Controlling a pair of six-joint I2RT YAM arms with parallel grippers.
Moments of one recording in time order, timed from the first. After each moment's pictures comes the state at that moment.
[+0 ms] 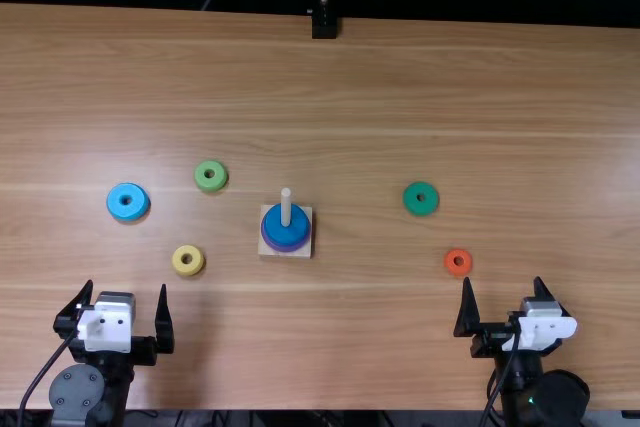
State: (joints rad) left arm -0.06 0.01 0.11 -0.39 -0.05 0.04; right arm -0.07 0.01 0.07 -0.19 -0.09 -0.07
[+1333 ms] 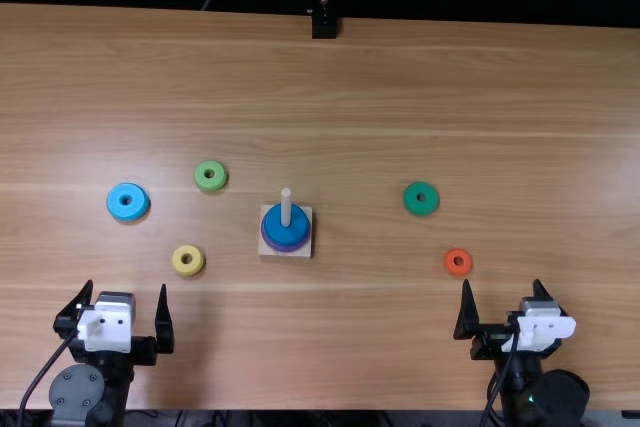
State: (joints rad) left arm -0.06 0.01 0.11 -0.39 -0.05 0.04; right arm -0.07 0.01 0.08 -0.25 -0.08 -0.08
